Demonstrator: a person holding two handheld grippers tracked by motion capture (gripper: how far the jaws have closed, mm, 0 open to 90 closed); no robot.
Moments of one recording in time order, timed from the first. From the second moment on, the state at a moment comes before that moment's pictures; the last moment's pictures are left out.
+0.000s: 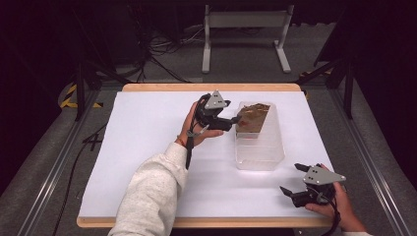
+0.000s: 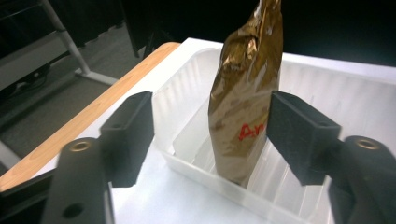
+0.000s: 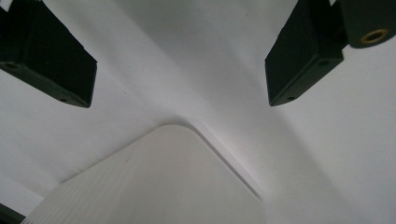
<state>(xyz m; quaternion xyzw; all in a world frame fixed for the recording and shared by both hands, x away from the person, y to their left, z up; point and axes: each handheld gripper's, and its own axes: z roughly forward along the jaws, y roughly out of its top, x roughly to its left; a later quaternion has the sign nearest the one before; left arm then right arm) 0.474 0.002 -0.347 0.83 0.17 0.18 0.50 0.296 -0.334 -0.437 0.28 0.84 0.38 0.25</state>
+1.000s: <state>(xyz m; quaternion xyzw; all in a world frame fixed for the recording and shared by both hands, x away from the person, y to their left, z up) 0.435 0.071 -0.354 0.86 0.19 0.23 0.42 0.298 -0.331 -0.437 0.28 0.85 0.38 0.25</state>
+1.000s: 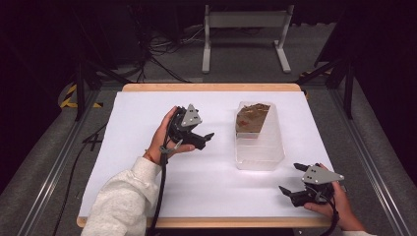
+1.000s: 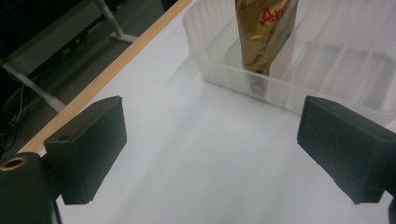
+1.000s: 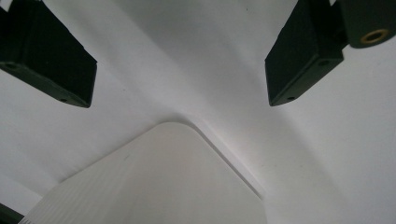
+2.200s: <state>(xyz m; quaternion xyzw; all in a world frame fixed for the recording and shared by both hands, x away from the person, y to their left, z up) 0.387 0.162 -0.378 0.86 0.21 0.27 0.37 0.301 -0.331 -0.436 0.28 0.84 0.37 0.26</state>
